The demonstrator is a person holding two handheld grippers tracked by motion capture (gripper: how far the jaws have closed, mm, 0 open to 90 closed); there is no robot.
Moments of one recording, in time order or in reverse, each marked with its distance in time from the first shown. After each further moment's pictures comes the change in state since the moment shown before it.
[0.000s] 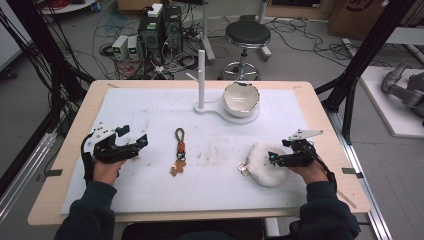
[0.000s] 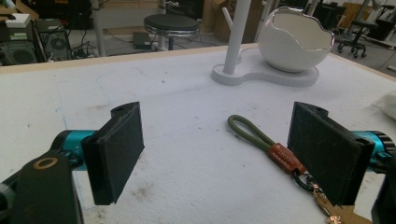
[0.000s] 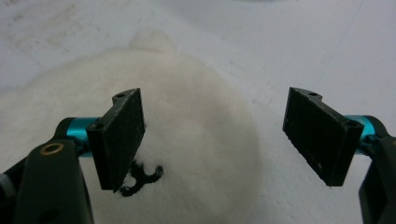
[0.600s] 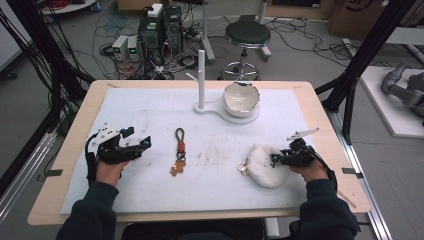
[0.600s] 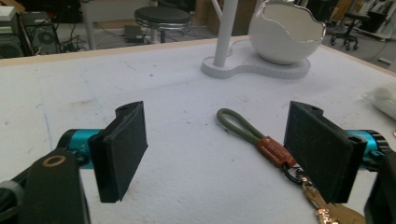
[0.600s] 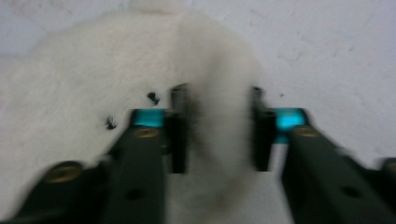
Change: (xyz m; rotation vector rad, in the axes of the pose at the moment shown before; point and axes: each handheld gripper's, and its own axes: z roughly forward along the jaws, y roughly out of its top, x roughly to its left) left arm -0.006 -0.001 0.006 0.031 -0.037 0.008; right arm -0.007 -0.002 0.003 0.133 0.090 0.071
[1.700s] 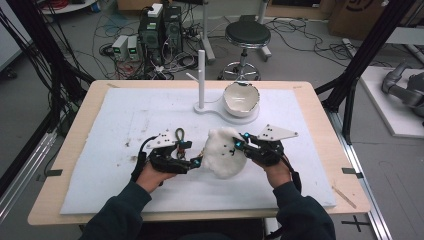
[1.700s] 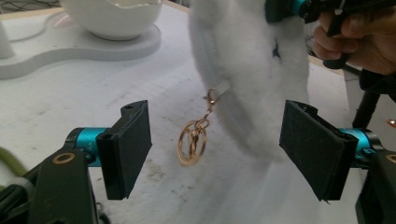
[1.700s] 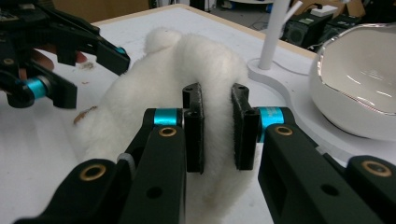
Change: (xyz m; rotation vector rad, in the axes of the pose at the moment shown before) left arm -0.106 -0.001 0.072 0.140 -0.459 0.075; right arm 0.114 0.059 0.003 -0.473 0.065 -0.229
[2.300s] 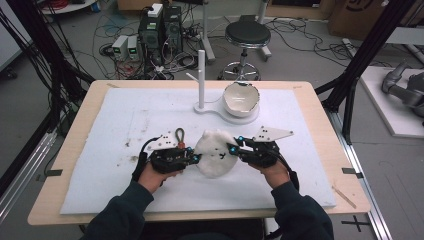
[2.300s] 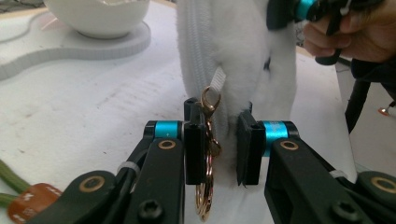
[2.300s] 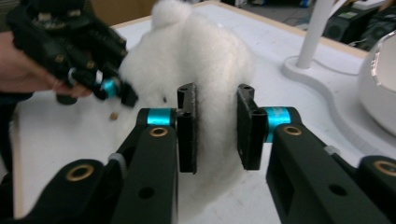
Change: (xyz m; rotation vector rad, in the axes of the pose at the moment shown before) left arm 0.004 -0.002 -0.005 -0.007 -0.026 0.039; right arm 0.002 -0.002 0.006 0.022 0.140 0.013
